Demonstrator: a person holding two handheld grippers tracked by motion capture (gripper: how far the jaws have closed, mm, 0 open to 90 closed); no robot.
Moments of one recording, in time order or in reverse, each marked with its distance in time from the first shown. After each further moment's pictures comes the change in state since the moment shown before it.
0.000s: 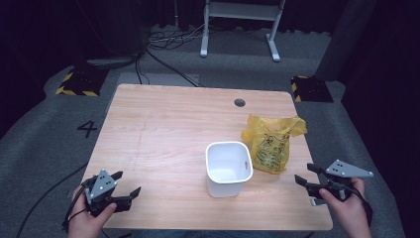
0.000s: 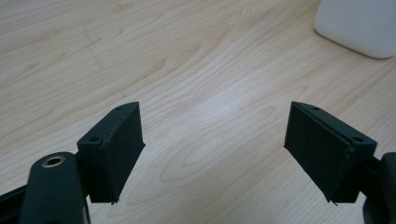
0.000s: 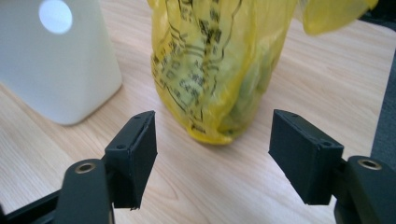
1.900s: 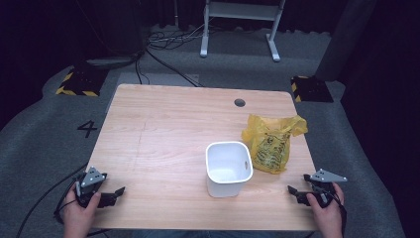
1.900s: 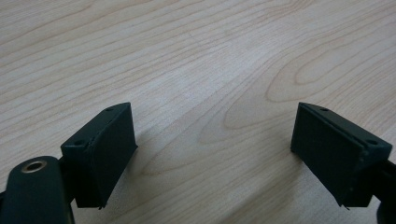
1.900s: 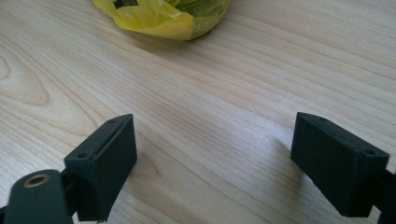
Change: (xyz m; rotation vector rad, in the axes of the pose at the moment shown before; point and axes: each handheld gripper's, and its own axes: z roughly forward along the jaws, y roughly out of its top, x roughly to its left) left arm 0.064 -0.047 0.027 0.172 0.019 -0.055; right arm -0.021 -0.071 0.062 0.154 -0.070 0.063
